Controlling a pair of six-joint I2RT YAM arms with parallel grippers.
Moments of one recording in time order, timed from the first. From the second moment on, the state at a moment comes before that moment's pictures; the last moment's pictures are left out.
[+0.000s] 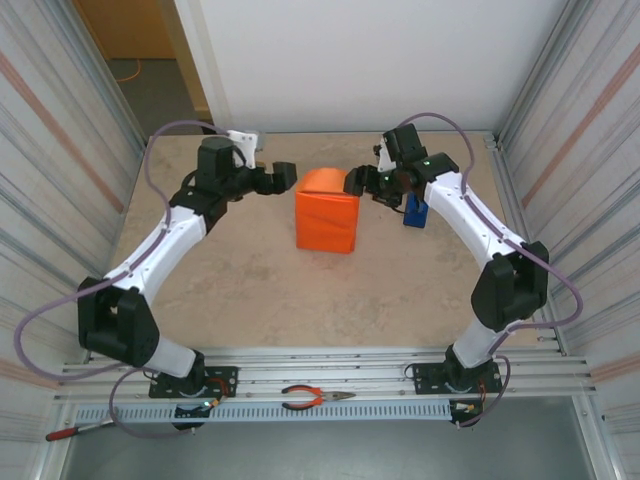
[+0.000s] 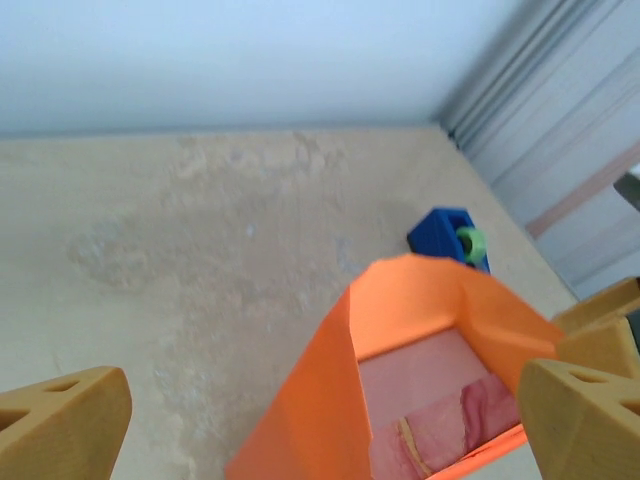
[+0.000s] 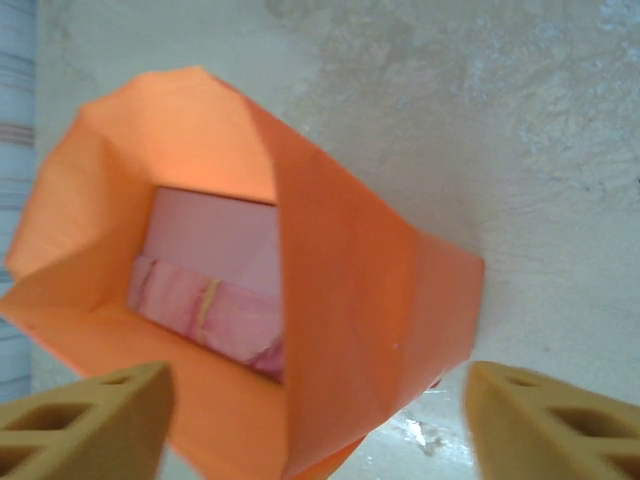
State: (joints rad) left arm -0.32 1.44 1.21 -0.15 0.34 -0.28; right arm 0.40 1.67 1.56 -0.80 -0.31 0.56
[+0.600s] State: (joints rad) left arm -0.34 1.30 0.87 0.12 0.39 -0.31; right arm 0.39 1.59 1.52 -0.73 -0.31 0.56
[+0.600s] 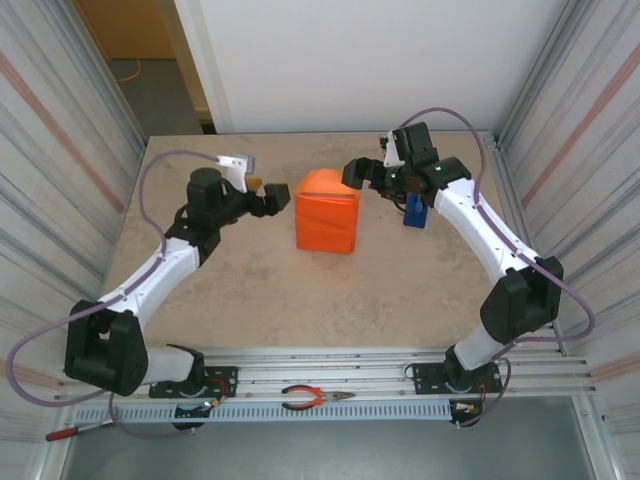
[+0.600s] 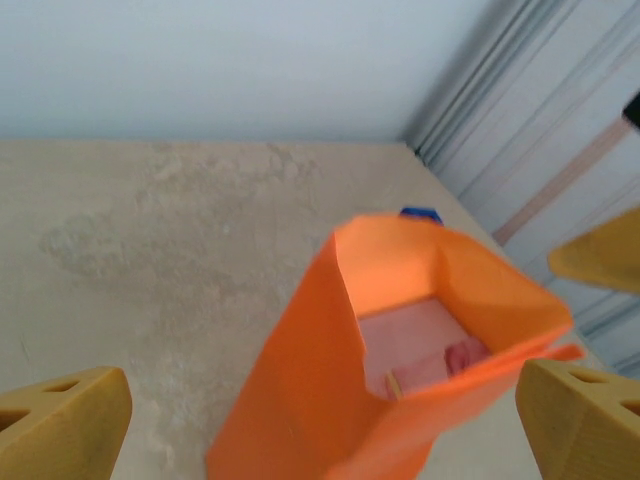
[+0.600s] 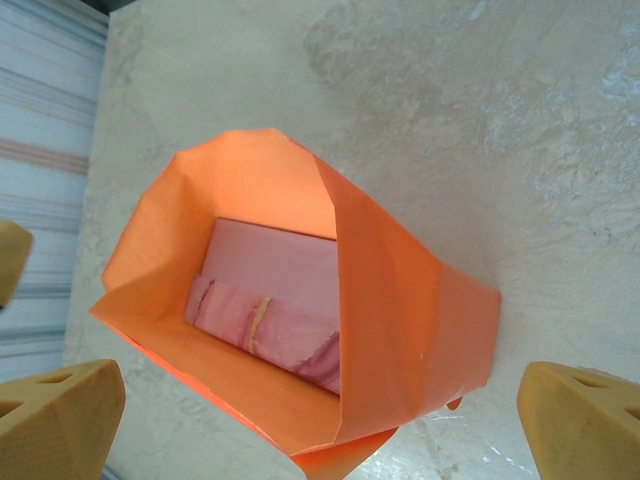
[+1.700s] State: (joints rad) left arm -0.54 1.55 0.92 0.18 0.15 -0.14; right arm 0.35 1.60 1.38 -0.51 -0.41 0.60
